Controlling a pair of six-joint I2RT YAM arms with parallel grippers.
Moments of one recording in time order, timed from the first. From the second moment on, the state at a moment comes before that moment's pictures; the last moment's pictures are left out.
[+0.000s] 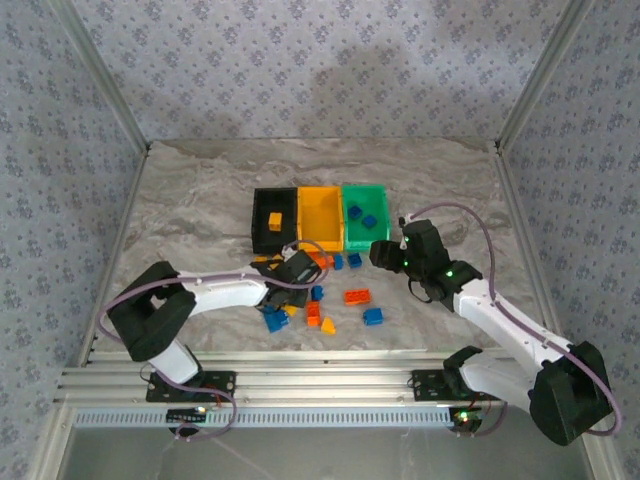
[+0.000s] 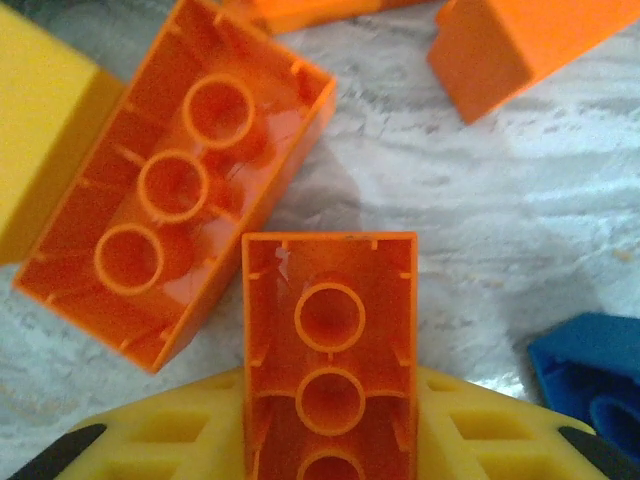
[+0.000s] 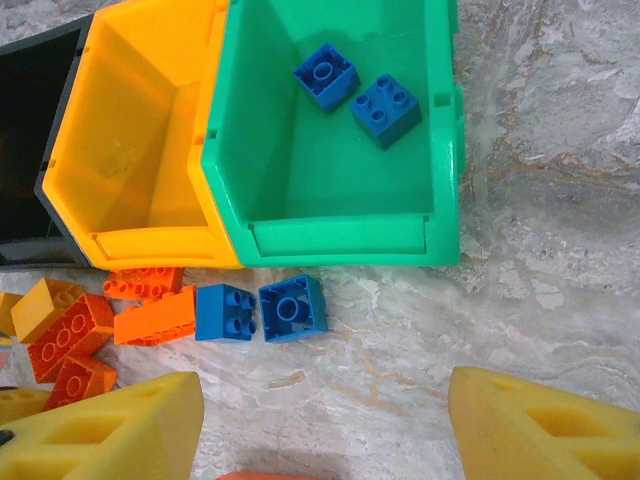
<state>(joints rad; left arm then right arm) -0.92 1.60 0.80 -0.41 -0.25 -0.61 0.50 1.05 0.66 -0.31 0.03 0.53</state>
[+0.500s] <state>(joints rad) -0.92 1.63 0.84 -0.42 -0.23 -0.57 0.50 1.01 0.65 -0.30 0.02 0.54</state>
